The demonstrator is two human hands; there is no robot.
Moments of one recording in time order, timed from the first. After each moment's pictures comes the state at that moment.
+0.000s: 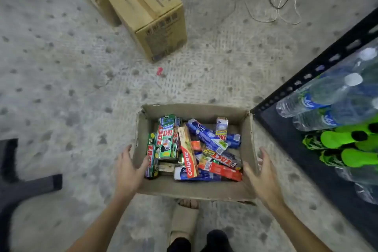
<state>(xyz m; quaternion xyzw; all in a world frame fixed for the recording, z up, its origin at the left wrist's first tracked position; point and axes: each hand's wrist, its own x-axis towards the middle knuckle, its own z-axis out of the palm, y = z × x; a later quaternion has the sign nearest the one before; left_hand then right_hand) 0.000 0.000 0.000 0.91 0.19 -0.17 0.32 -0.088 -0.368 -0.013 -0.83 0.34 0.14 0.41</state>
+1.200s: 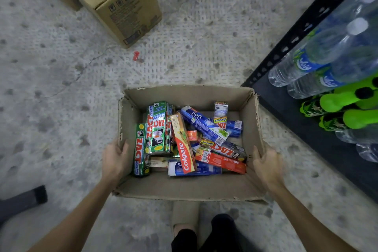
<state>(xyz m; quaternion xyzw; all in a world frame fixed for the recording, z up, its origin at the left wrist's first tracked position) 0.039 -0.011 -0.032 0.92 0.19 -0.19 0.30 -0.113 -0.376 -0.079 -0.86 0.40 0.05 0.32</state>
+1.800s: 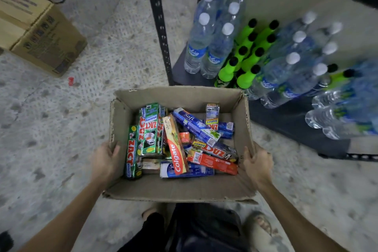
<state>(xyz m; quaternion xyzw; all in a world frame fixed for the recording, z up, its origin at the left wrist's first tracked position) -0.052 -0.168 0.061 0.93 0.04 -0.24 0.27 -0.306 -0.463 0.017 -0.78 0.54 -0.01 0.32</state>
